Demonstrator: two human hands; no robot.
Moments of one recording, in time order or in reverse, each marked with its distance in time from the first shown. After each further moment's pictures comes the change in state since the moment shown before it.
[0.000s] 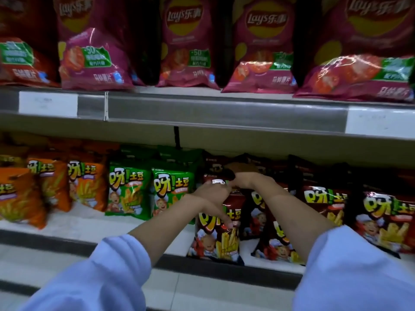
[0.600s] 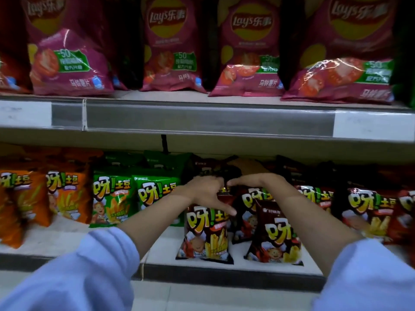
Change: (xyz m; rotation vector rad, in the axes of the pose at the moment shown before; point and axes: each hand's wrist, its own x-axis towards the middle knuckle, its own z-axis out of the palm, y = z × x) left_hand 0.012 -0.007 -0.028 -0.101 0.018 0.029; right_hand -0.018 0.033 -0.029 0.137 -0.035 0.106
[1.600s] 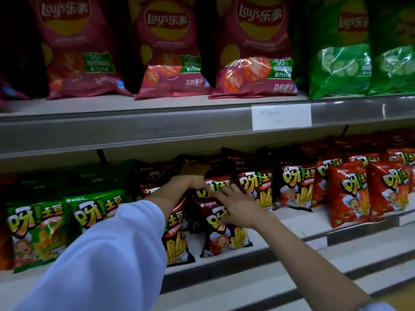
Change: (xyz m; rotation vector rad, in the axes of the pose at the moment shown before) left_hand 0.125 0.052 0.019 -0.327 -0.268 -0.123; right_hand -0.097 0.068 0.045 -0.396 0.145 -0.023
